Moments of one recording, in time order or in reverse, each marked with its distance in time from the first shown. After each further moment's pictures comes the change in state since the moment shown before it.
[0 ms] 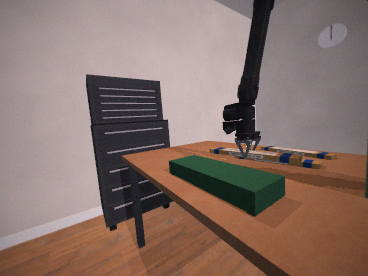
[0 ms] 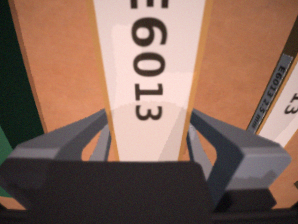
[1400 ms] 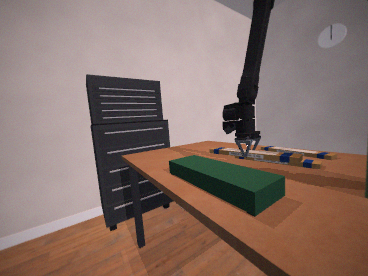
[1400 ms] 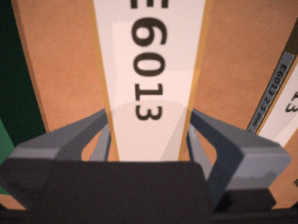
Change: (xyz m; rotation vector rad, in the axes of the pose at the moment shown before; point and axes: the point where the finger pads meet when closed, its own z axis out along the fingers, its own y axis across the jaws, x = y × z) arm 0.001 0.002 -0.002 0.000 0.007 -0.001
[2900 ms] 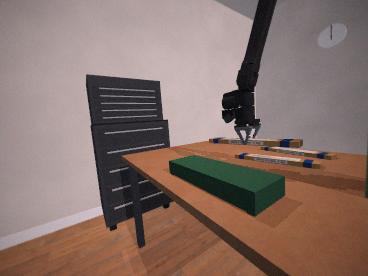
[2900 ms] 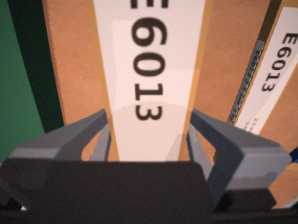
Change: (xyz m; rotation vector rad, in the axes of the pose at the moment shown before) arm 0.001 0.000 -0.051 0.000 0.004 0.001
